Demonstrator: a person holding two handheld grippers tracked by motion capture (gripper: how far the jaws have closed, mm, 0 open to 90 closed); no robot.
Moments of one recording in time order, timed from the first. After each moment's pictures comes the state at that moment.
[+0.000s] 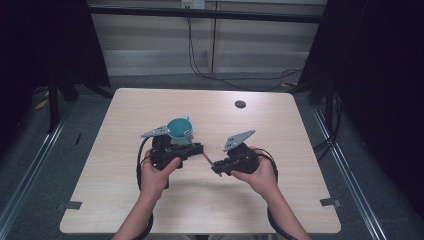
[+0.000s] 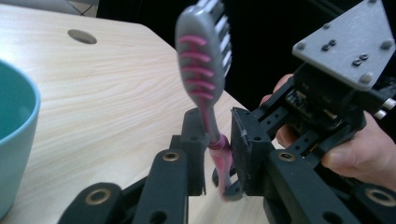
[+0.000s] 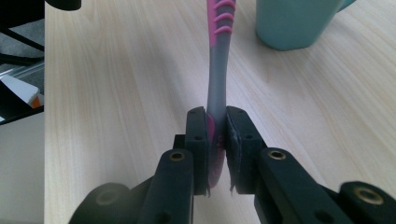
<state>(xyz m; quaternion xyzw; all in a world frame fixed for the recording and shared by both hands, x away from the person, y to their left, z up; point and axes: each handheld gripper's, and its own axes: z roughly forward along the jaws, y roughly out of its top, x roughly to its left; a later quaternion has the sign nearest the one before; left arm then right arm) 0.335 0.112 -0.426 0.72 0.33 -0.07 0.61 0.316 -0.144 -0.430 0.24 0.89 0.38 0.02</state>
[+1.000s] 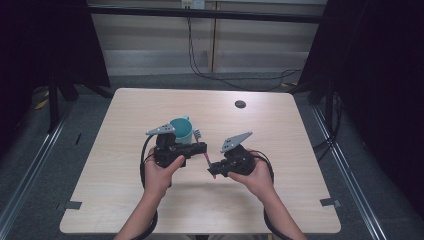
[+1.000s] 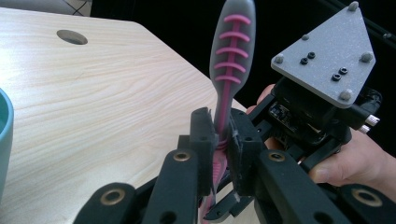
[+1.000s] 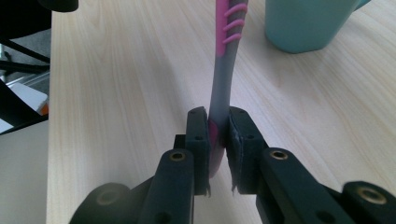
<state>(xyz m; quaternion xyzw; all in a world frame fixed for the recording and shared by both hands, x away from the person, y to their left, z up) 0.336 0.103 -0.419 0.73 0.33 -0.07 0.60 0.317 -0.137 -0.439 0.24 0.89 0.40 0.01</state>
